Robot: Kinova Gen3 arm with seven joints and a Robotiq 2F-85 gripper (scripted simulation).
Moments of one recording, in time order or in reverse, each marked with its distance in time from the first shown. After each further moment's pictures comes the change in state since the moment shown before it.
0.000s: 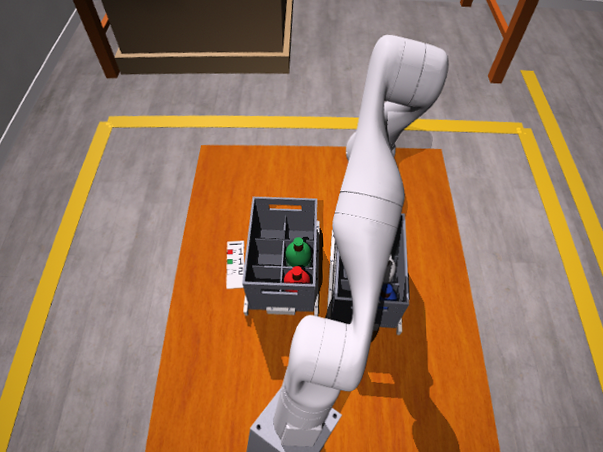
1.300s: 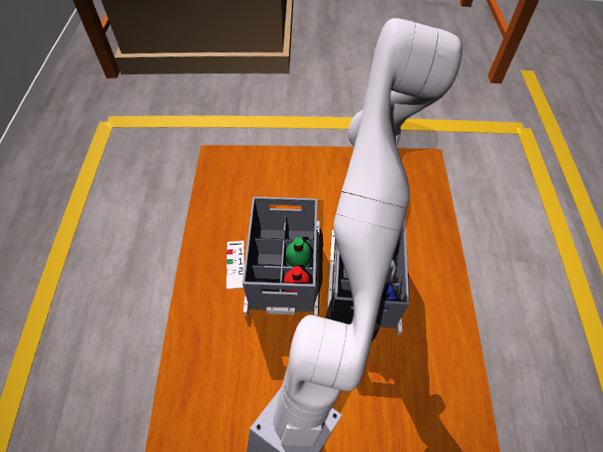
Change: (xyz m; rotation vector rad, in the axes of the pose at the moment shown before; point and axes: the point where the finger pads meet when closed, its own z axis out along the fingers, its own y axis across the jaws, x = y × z) arm 0.000 0.000 -0.057 0.000 0.000 0.000
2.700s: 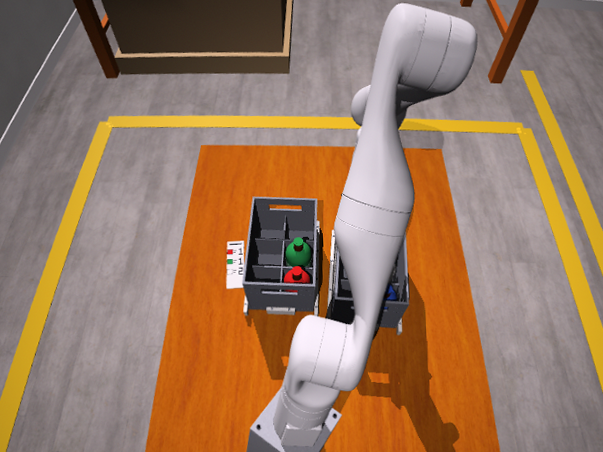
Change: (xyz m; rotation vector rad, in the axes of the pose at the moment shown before) arm 0.000 0.000 -0.063 0.000 0.000 0.000
